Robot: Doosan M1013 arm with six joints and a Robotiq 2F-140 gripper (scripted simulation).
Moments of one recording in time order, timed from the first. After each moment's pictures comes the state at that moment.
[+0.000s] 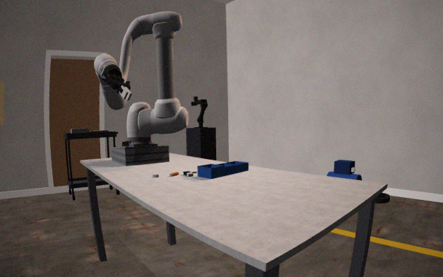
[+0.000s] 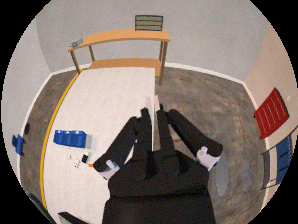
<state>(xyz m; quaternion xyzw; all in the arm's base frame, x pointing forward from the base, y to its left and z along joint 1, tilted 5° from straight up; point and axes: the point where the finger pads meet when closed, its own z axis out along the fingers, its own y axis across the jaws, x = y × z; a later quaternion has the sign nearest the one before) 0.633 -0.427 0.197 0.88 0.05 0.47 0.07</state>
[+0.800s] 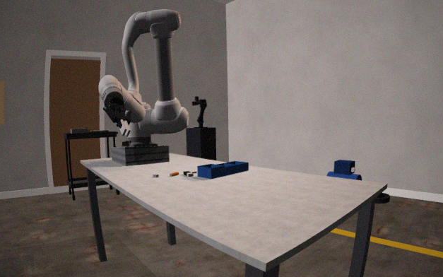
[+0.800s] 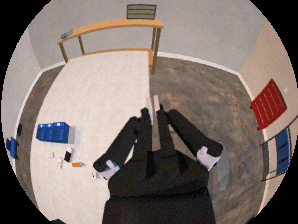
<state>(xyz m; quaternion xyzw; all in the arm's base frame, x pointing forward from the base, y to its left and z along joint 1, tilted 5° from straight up) 0.633 -0.429 0.070 0.89 0.03 0.44 0.10</state>
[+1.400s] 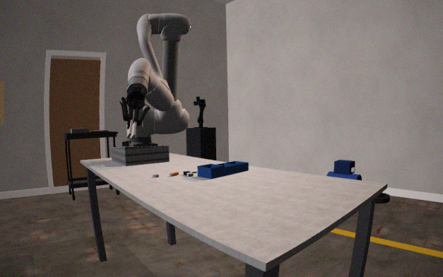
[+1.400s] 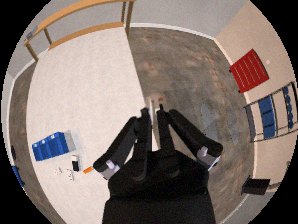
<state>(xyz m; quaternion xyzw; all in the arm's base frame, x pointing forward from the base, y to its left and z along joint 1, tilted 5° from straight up) 0.642 -0.402 0.064 0.94 -0.06 0.27 0.18</state>
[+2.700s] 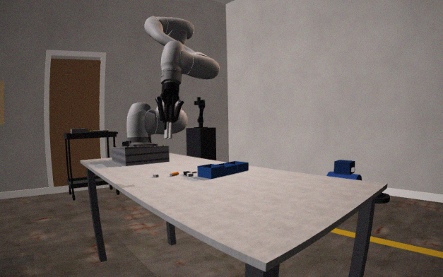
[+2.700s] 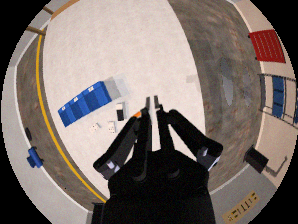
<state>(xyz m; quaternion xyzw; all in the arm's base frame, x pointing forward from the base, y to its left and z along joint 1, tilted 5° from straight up) 0.596 -0.202 0.064 0.99 -0.09 0.05 0.07</state>
